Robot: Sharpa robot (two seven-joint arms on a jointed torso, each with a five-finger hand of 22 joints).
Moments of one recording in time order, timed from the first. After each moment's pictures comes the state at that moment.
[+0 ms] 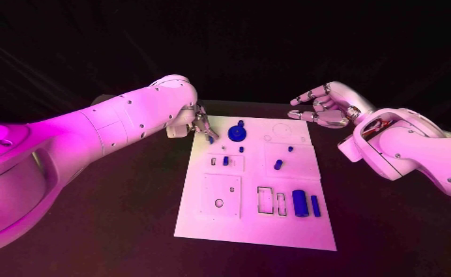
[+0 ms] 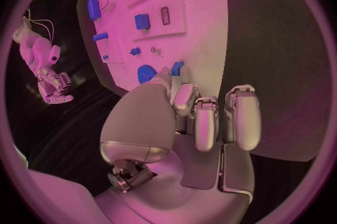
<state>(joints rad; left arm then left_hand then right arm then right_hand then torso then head) 1.36 -0.40 -0.03 0.94 -1.02 0.36 -0.62 1.32 -0.01 0.13 0.25 0.13 0.96 0.04 0.48 0.67 1.36 -0.03 1.20 1.16 1.47 -0.08 1.57 1.31 0.05 1.47 0.03 1.46 1.31 1.24 -1.00 0.00 1.65 -1.03 -0.47 0.03 1.31 -0.07 0.05 0.16 0.26 1.03 0.14 0.08 0.08 1.45 0.05 1.34 1.31 1.46 -0.01 1.55 1.31 0.01 1.47 0.10 1.56 1.31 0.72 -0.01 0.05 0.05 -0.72</state>
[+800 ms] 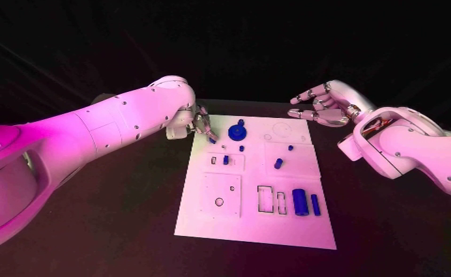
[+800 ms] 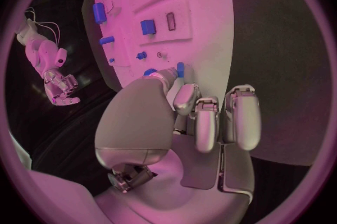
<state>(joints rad) 1.36 -0.44 -0.04 1.01 -1.01 0.35 -0.58 1.35 -0.12 0.46 0.24 0.16 0.94 0.06 0.52 0.67 1.37 -0.02 1.19 1.14 1.47 -0.08 1.57 1.31 0.05 1.47 0.03 1.46 1.31 1.24 -1.00 0.00 1.64 -1.03 -0.47 0.04 1.31 -0.07 0.05 0.16 0.26 1.03 0.14 0.08 0.08 1.45 0.05 1.34 1.31 1.46 -0.01 1.55 1.31 0.01 1.47 0.10 1.56 1.31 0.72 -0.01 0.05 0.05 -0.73</state>
